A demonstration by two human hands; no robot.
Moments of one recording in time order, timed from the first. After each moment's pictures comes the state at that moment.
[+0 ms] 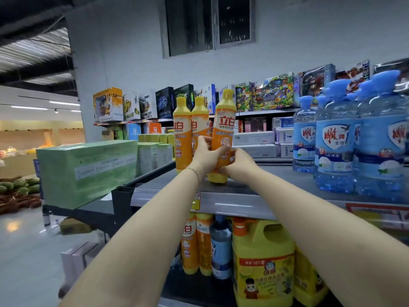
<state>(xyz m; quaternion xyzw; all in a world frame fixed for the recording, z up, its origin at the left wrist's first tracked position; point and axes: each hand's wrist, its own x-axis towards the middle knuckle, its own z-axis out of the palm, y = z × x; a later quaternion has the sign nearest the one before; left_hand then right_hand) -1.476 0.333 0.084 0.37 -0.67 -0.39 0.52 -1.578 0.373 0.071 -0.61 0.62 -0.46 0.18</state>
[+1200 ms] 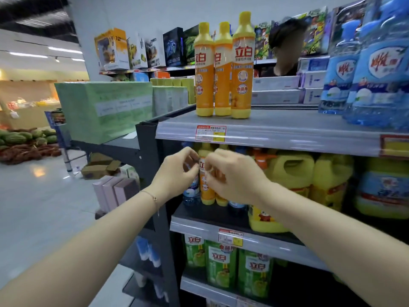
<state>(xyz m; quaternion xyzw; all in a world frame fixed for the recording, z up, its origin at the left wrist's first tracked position) -1.328 0.405 -0.064 0.43 -0.80 -0.11 0.41 -1.498 0.464 -0.050 -0.83 0.40 -0.33 -0.17</state>
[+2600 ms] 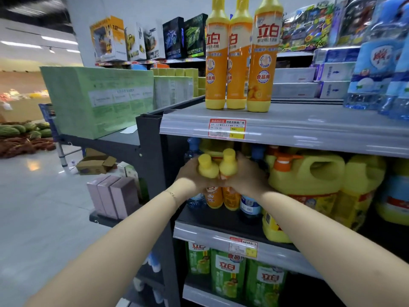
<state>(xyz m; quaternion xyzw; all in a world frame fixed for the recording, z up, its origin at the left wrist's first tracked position) -1.348 0.334 -0.105 0.52 -0.70 -0.34 0.36 -1.493 0.374 -0.099 -0.65 0.64 -0.38 0.15</state>
